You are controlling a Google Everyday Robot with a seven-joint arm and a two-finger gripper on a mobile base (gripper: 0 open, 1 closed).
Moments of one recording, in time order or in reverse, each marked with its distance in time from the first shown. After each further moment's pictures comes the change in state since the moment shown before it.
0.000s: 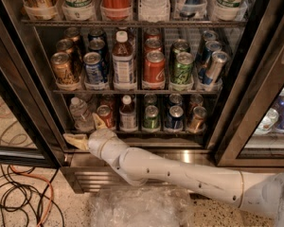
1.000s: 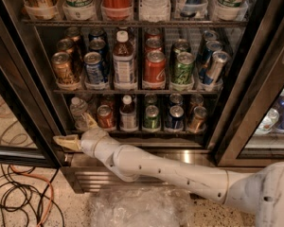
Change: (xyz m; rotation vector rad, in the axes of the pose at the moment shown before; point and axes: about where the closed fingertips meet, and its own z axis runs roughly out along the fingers) arm 0.005 0.018 0.029 -0.072 -0.039 0.018
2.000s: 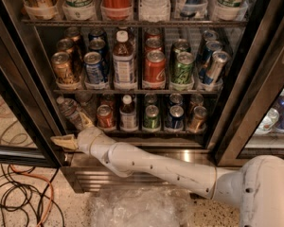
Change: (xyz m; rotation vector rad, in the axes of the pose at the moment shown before) arm 0.022 0.001 0.032 -0.034 0.001 -0.055
